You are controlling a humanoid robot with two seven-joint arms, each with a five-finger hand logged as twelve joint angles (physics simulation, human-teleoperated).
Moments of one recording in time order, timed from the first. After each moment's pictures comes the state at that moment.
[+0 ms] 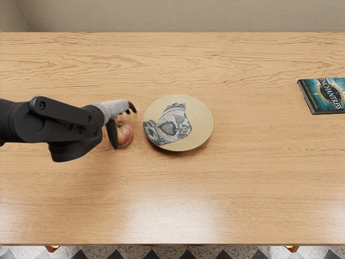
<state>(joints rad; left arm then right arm) -1.68 0.24 0.82 -1.44 0.38 0.47 0.28 -0.04 0.00 0.02 0.18 -0.08 -0.05 -0.06</state>
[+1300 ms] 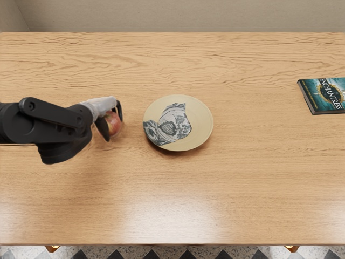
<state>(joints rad) -1.71 0.30 0.87 -1.47 0.37 0.53 0.28 -0.04 0.00 0.02 0.18 -0.08 -0.05 -0.06</state>
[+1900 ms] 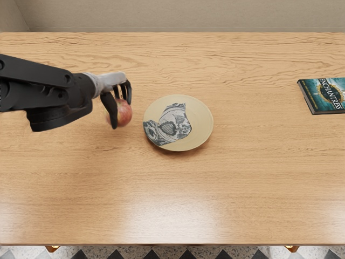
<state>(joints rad) -1.87 0.38 0.75 -1.53 0.33 0.33 0.28 -0.04 0.00 0.02 0.18 -0.08 -0.05 -0.06</state>
